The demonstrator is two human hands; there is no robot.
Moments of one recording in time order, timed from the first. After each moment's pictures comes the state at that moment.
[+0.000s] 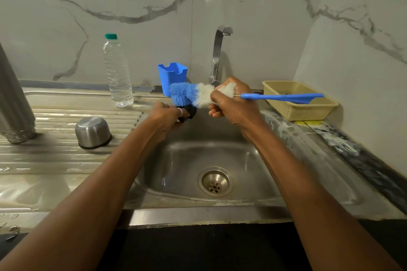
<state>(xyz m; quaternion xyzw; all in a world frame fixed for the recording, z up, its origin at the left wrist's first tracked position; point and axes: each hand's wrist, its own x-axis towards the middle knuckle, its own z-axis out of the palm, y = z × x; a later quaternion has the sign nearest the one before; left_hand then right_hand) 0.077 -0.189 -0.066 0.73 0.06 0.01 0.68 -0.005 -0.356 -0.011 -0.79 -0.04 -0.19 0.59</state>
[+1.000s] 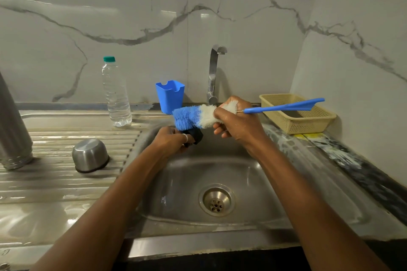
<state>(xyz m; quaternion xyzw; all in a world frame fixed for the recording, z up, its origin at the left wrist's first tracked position) 0.064 -0.197 -0.074 0.79 0.01 -0.03 0.61 -0.004 -0.369 -0.007 -0.80 0.00 -0.17 0.58</state>
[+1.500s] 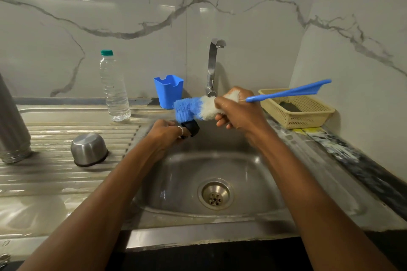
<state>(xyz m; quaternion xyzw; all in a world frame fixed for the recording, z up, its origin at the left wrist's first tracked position) 0.061 -0.193 -0.068 0.80 0.02 -0.02 0.60 -0.006 -0.371 0.004 -0.80 0.01 -0.18 0.56</state>
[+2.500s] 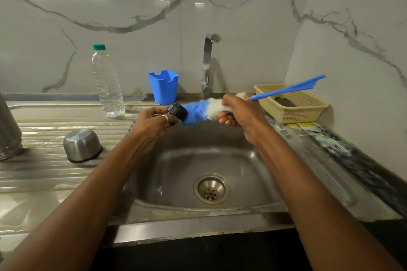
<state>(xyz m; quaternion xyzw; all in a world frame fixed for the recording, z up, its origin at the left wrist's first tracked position) 0.072 -0.176 -0.069 0.67 -0.01 0.01 0.74 0.009 -0.391 -0.013 -0.73 0.10 -0.15 0.66</state>
